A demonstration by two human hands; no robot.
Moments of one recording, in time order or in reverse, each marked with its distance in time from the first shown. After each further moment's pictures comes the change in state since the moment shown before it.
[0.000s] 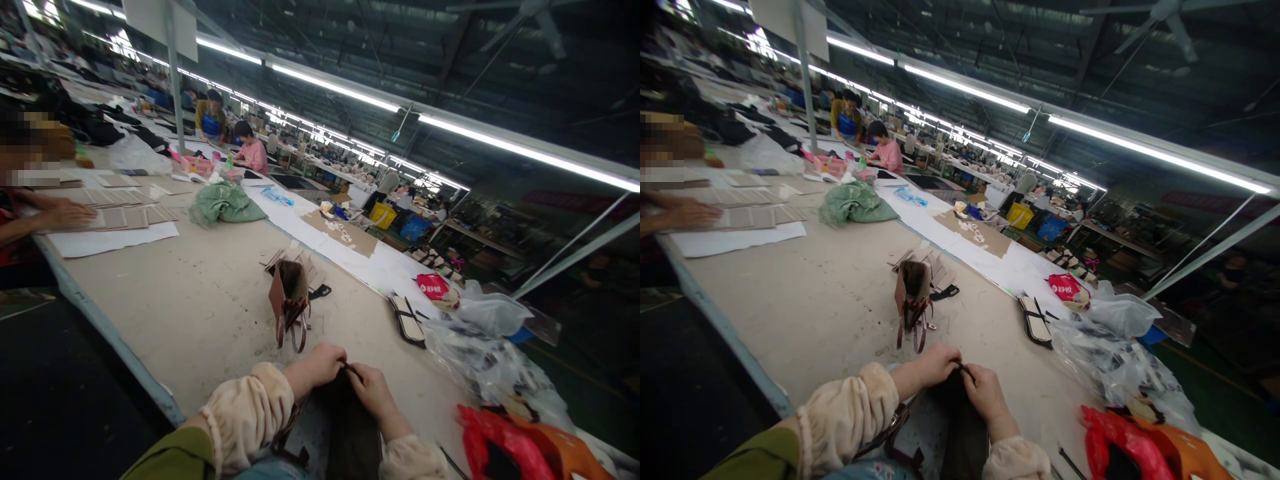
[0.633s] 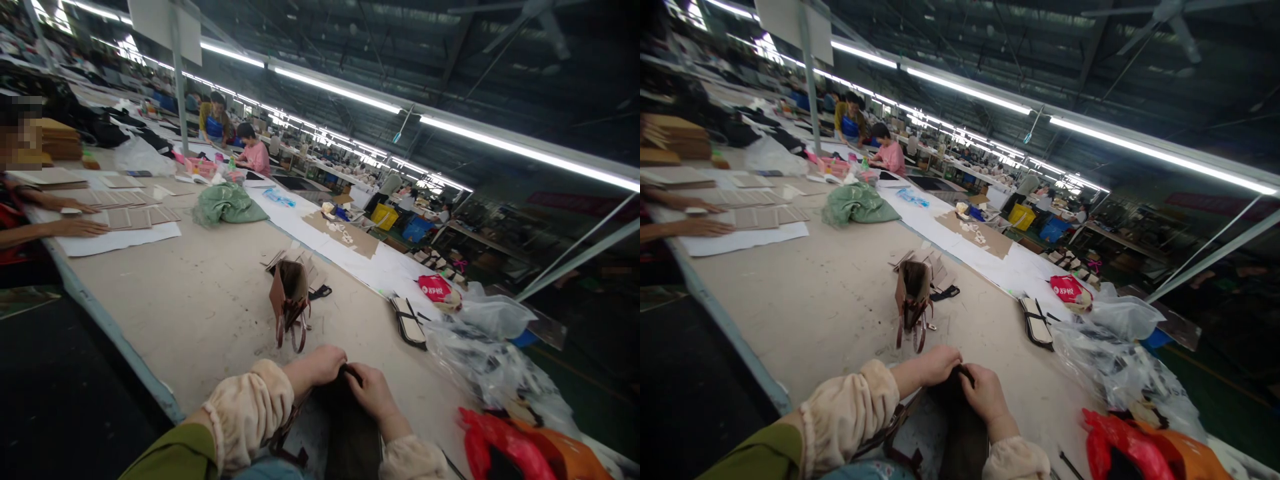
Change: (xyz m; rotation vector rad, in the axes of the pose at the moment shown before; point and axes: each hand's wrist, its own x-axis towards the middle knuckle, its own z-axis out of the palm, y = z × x) left_hand 0.005 -0.001 0.003 0.009 -0.091 0.031; right_hand -0.001 0.000 -0.003 -0.095 -0.016 -0.028
